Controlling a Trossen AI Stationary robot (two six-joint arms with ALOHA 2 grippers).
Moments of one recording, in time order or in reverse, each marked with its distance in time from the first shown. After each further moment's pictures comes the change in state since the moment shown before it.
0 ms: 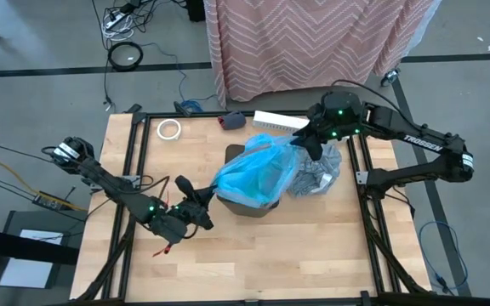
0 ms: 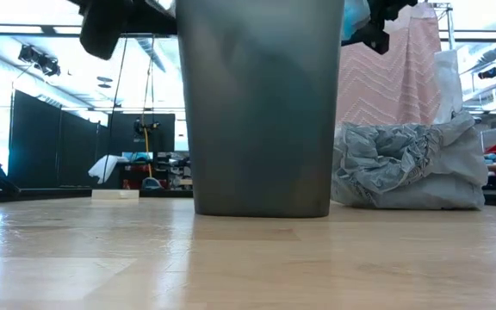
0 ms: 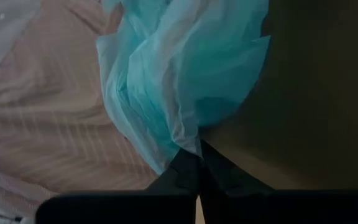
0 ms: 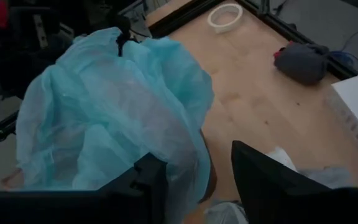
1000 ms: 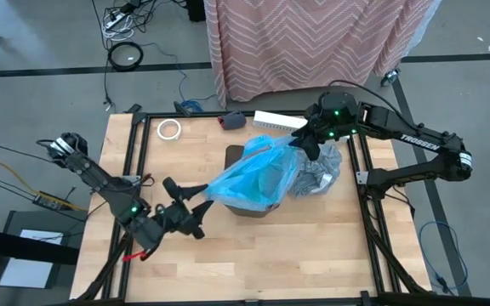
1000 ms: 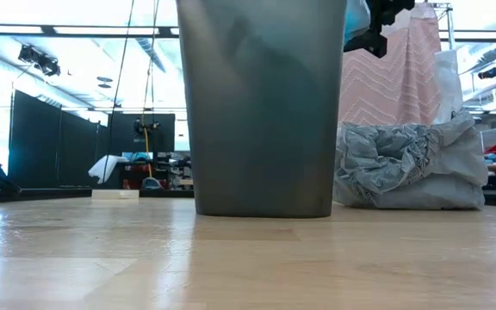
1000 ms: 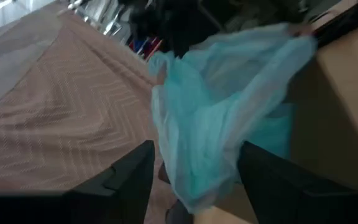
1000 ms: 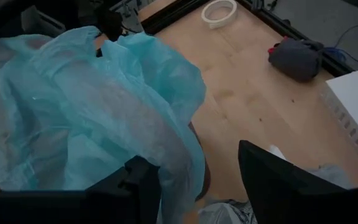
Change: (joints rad) left arm -0.117 -0.090 0.126 -0.012 -0.040 0.122; right arm 0.000 0.024 0.000 0.001 0.019 -0.008
